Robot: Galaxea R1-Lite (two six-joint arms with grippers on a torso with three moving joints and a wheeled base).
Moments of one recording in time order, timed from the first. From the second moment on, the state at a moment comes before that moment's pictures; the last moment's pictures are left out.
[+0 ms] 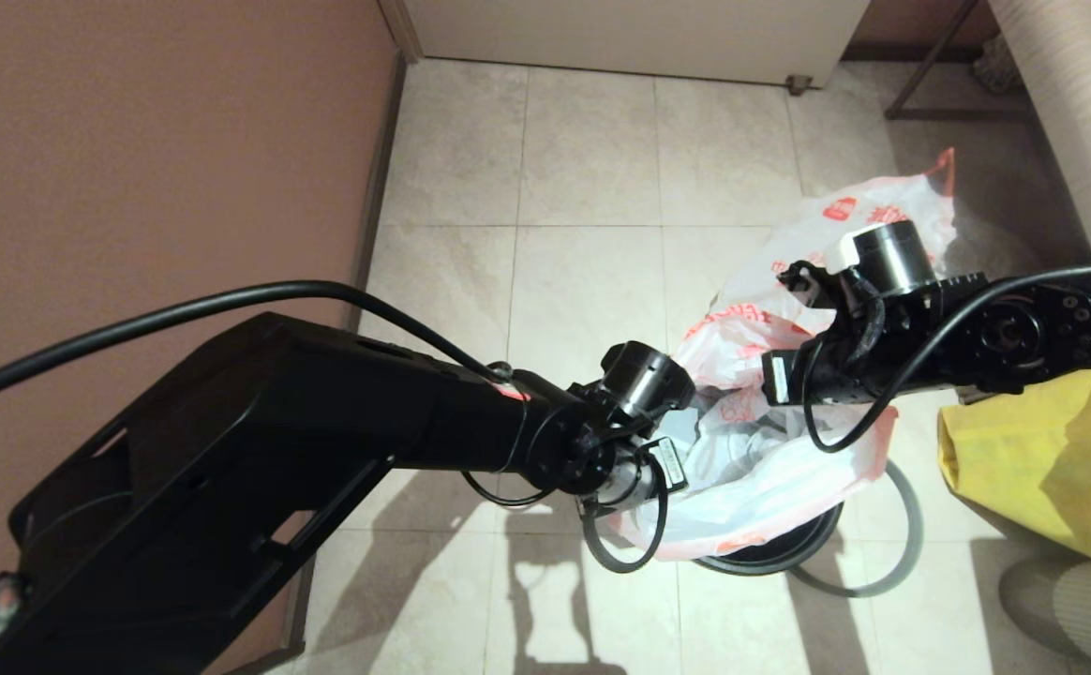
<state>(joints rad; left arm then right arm) -0.83 2.26 -1.65 0.25 0.15 -0.86 0.35 1.91 -1.41 0.19 -0.02 0.19</state>
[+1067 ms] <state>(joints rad) -0.64 2.26 -1.79 0.25 0.16 -0.98 0.48 1.73 -1.33 0.19 -0.23 0.17</state>
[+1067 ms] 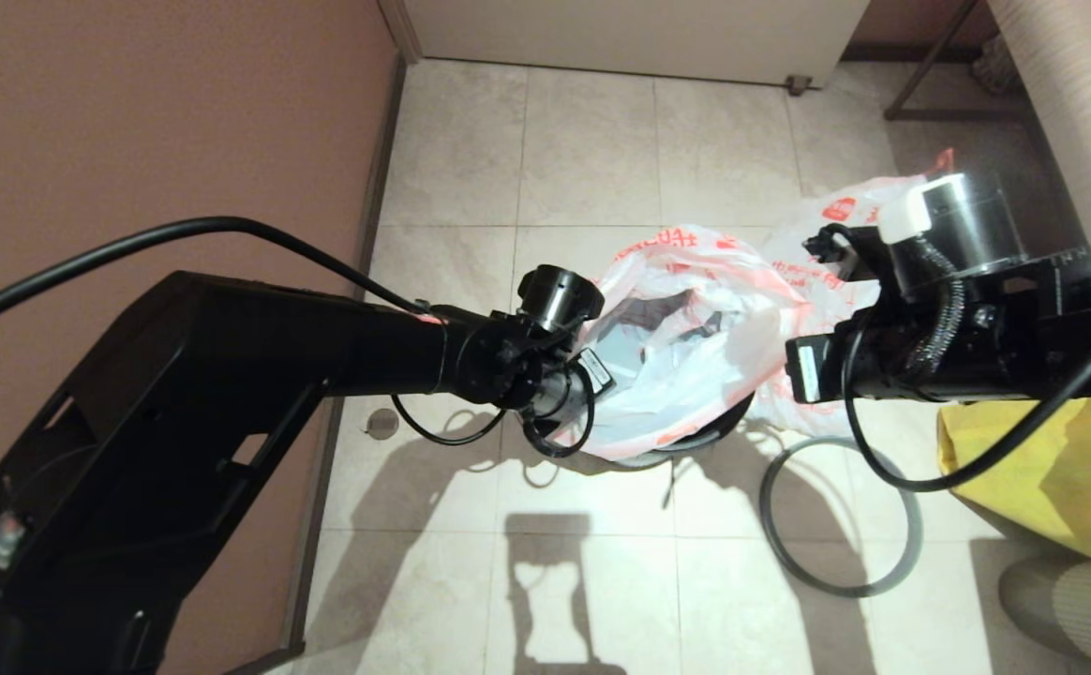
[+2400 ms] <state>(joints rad) -0.50 2.27 -1.88 0.26 0.17 -0.99 0.65 2.18 -1.95 0.41 -0.45 0.38</state>
